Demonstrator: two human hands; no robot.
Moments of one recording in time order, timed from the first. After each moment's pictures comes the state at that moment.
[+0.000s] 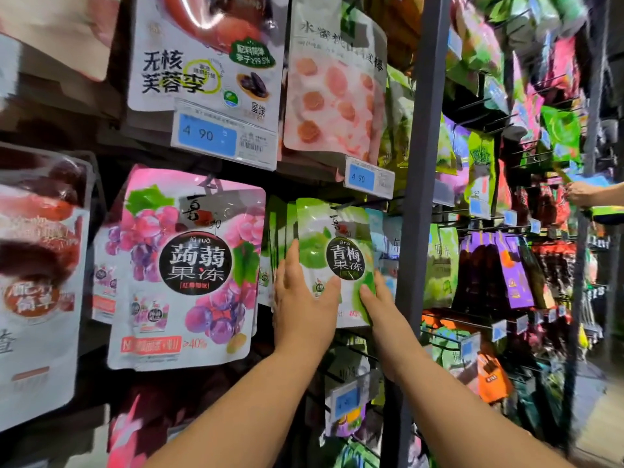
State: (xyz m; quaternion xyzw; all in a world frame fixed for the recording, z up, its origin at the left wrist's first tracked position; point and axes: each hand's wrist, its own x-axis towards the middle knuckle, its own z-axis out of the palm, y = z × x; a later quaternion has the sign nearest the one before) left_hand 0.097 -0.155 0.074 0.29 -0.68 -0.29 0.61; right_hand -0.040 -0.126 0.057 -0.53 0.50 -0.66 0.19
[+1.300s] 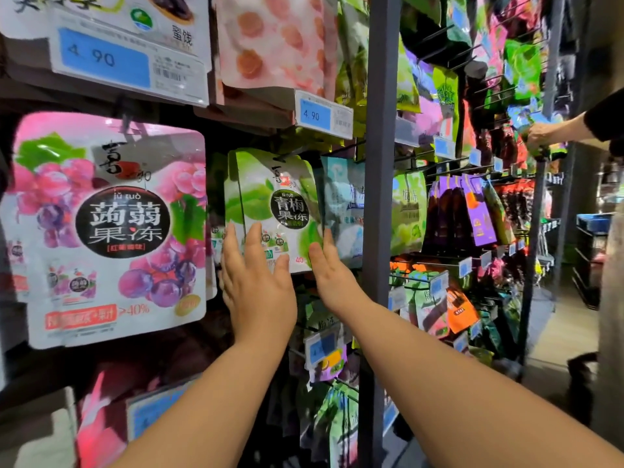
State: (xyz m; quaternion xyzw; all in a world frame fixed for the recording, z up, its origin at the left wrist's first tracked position) left_hand 0.098 -0.160 0.041 0.35 -0.69 -0.12 0.61; right_hand -0.017 -0.137 0.057 -0.55 0.61 -0.56 0.11
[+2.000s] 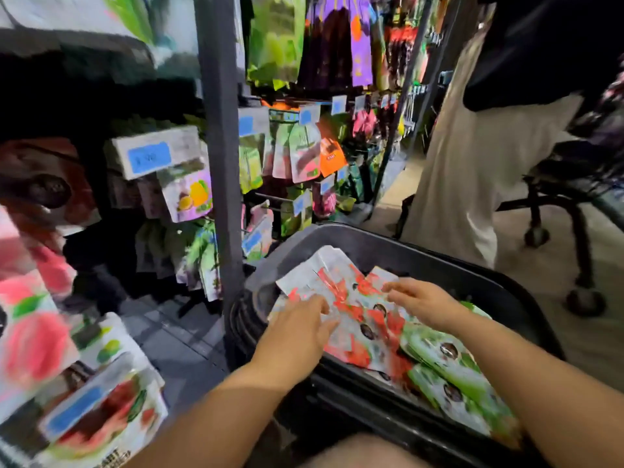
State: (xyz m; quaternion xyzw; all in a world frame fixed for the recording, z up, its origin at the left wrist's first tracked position) left_hand 0.020 0.001 -0.205 0.16 -0.94 -0.25 0.16; right_hand -0.187 0.170 -0.189 -0.36 0.88 -0.26 0.15
